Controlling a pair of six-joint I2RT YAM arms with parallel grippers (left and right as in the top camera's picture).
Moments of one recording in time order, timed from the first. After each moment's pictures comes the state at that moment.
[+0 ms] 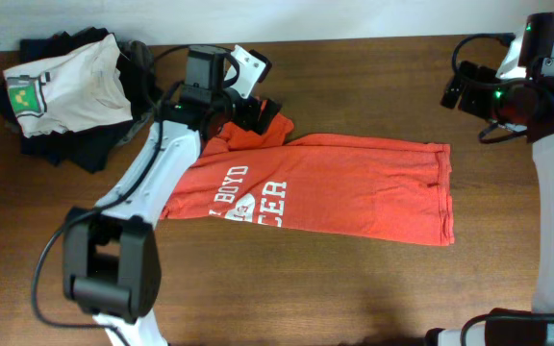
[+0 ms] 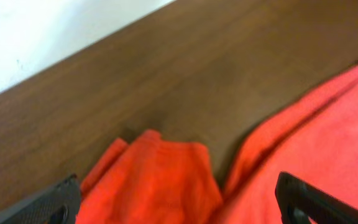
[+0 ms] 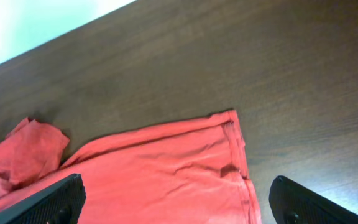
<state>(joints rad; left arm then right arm) -0.29 1.95 1.53 -0.30 0.32 0.23 -0.15 1.59 1.83 -1.18 -0.05 0.26</state>
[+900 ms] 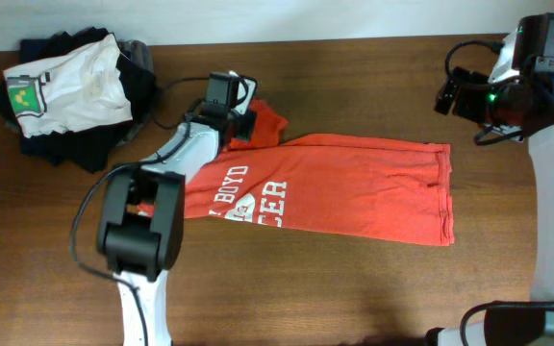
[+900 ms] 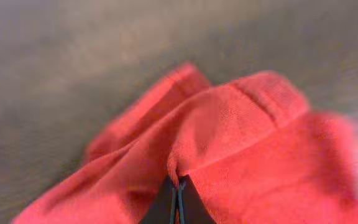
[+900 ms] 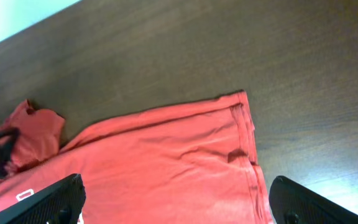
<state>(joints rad) -0.29 2.20 1.53 -0.20 0.01 0.09 -0.15 1.62 1.83 -1.23 -0.10 0.26</state>
